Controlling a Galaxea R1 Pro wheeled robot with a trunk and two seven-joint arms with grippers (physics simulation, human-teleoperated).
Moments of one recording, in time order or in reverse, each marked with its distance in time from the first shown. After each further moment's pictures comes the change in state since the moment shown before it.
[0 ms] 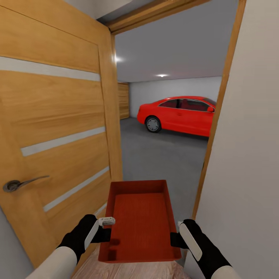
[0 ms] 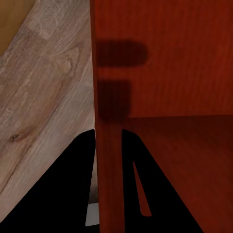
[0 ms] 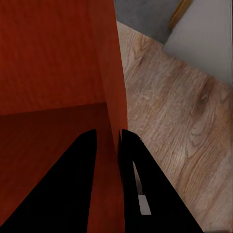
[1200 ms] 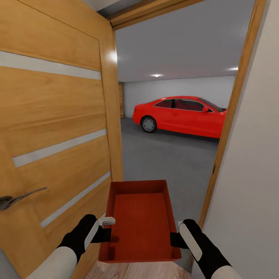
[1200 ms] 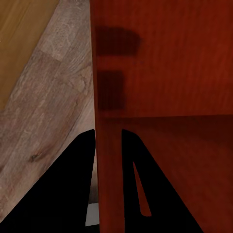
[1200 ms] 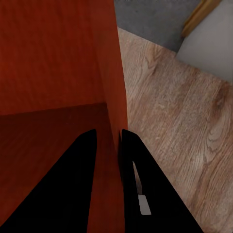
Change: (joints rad) left arm 0.000 0.000 0.000 0.000 0.000 0.000 0.000; right arm 0.000 0.000 0.000 0.000 0.000 0.000 0.000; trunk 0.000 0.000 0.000
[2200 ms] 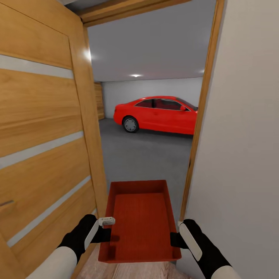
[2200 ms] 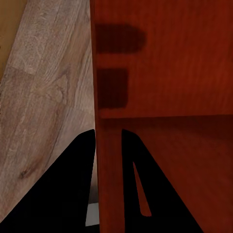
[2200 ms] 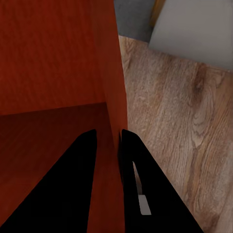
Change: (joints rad) left arm 0.000 0.000 0.000 0.000 0.000 0.000 0.000; right arm 0.000 0.000 0.000 0.000 0.000 0.000 0.000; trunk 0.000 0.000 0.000
